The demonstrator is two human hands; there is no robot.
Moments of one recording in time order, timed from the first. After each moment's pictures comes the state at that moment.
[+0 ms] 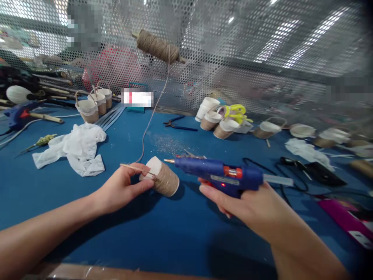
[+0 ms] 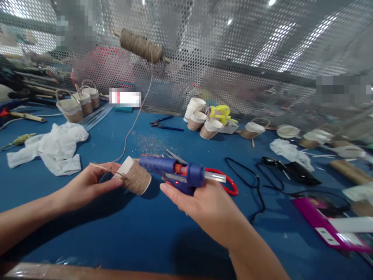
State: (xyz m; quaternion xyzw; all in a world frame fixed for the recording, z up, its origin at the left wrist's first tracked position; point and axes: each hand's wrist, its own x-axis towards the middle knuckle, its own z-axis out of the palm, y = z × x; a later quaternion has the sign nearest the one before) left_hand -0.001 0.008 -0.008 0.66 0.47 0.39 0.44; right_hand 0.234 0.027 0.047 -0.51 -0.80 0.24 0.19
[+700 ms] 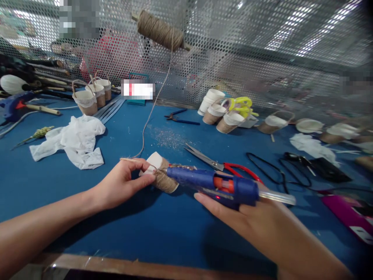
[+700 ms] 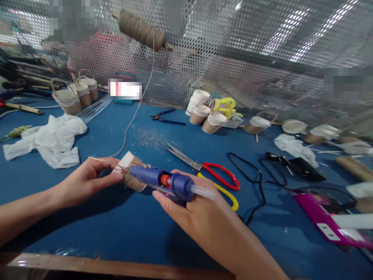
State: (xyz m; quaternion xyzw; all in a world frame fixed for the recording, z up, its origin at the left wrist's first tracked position) left_hand 0.001 0.006 -0.004 0.67 0.49 0.36 0.43; right_hand 0.227 0.010 0.043 -0.44 -0.86 0.12 0.21
